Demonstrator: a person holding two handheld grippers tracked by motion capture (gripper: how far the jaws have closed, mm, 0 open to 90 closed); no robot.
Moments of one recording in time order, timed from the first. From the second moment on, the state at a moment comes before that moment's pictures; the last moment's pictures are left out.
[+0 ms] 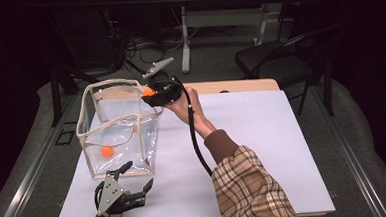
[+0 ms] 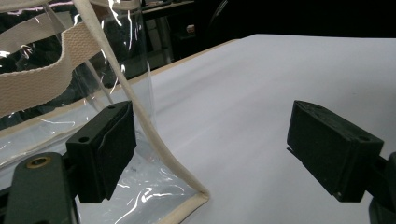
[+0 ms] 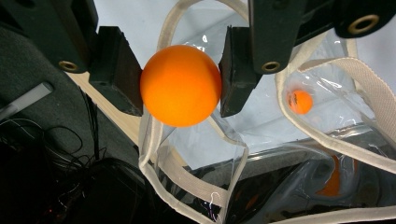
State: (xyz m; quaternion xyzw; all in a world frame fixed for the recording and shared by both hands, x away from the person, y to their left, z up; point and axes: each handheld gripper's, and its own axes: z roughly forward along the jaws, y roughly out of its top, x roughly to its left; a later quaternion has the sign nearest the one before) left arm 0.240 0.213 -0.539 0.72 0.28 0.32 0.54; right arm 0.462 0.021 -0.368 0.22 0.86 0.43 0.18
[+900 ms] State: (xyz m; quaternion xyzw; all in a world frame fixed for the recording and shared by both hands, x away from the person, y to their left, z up) left arm 0.240 0.213 -0.539 0.72 0.28 0.32 0.54; right arm 0.466 0.035 -0.371 0.22 0.86 0.43 0.18
